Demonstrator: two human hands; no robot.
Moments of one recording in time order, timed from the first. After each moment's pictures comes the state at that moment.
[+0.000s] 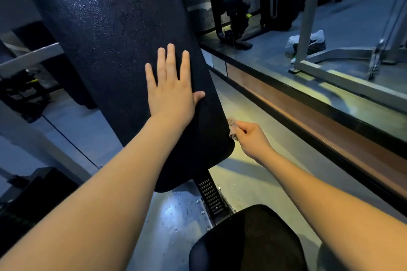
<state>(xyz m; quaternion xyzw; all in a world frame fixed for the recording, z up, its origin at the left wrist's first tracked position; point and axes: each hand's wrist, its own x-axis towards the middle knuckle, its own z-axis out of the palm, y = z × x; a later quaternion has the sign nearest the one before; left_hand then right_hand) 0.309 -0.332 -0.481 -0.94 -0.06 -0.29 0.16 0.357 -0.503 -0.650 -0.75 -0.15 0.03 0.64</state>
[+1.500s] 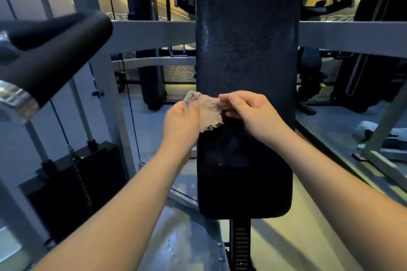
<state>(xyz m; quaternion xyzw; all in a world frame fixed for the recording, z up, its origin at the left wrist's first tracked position) 0.192 -0.223 -0.435 -0.70 -0.19 -0.43 -0.54 0.297 -0.363 -0.411 -0.66 -0.46 0.02 0.59</state>
